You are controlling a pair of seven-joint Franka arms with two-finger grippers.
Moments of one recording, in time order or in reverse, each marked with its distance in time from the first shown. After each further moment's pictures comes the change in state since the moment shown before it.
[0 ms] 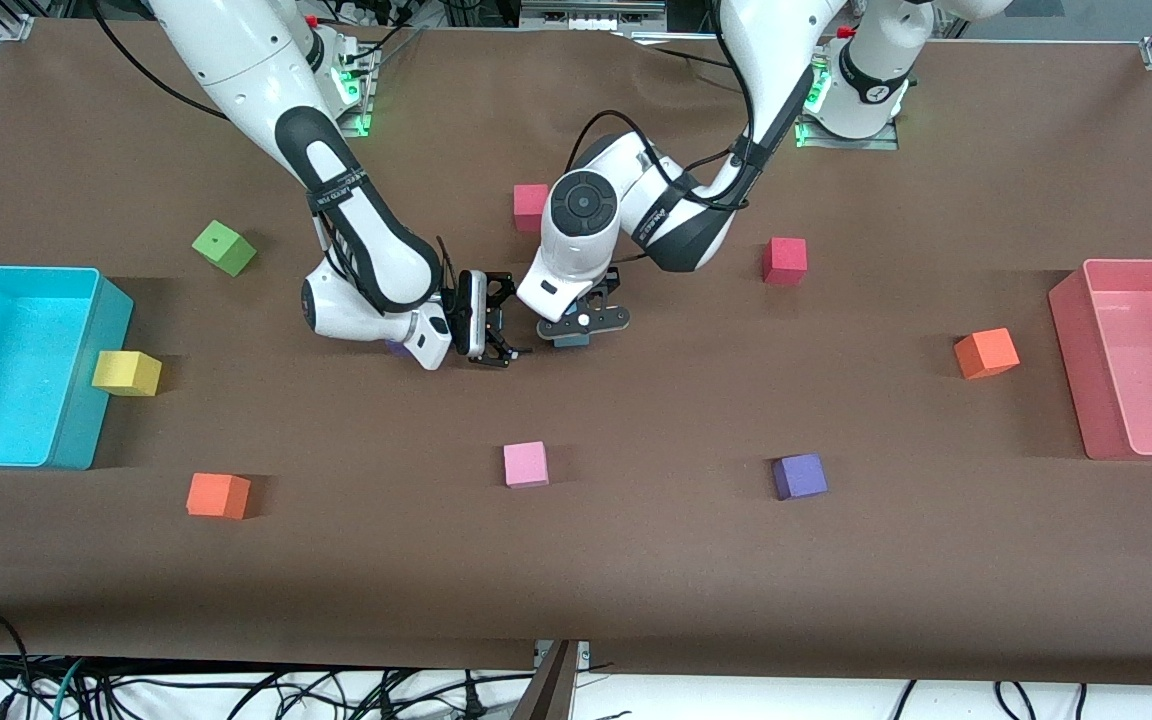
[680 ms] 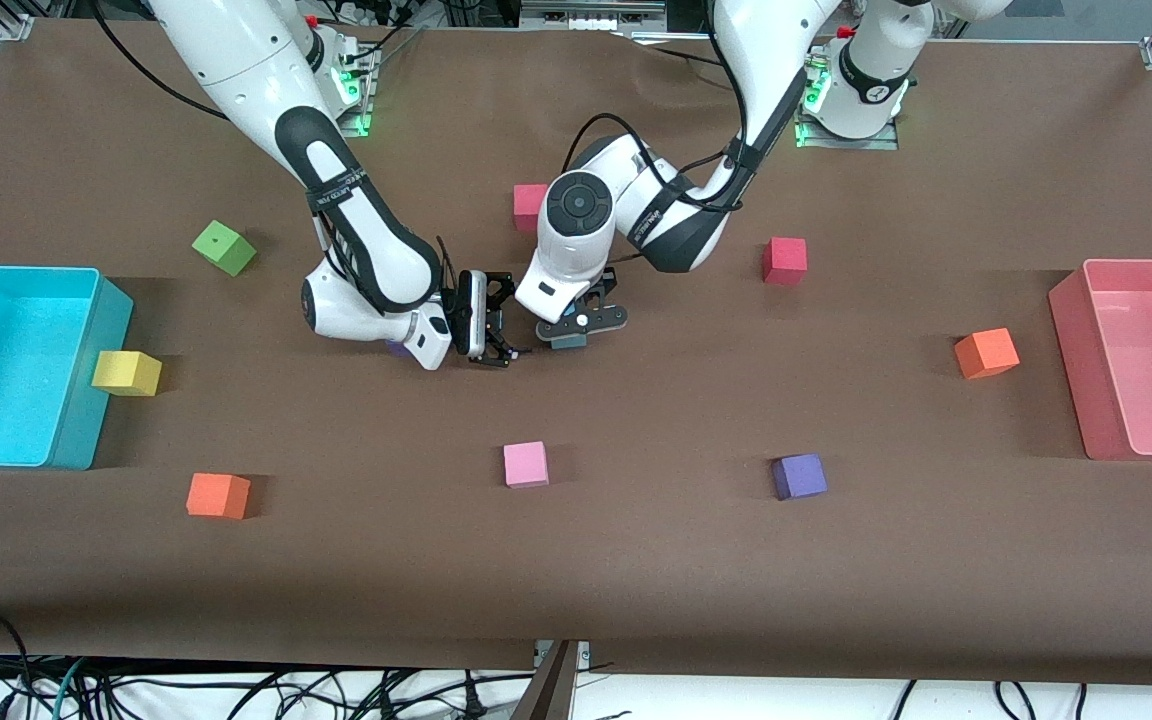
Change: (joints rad) left arm -0.023 0.020 0.016 0.003 -0.015 0.041 -0.052; right arm 0.000 0.000 0.000 0.000 0.000 0.000 0.000
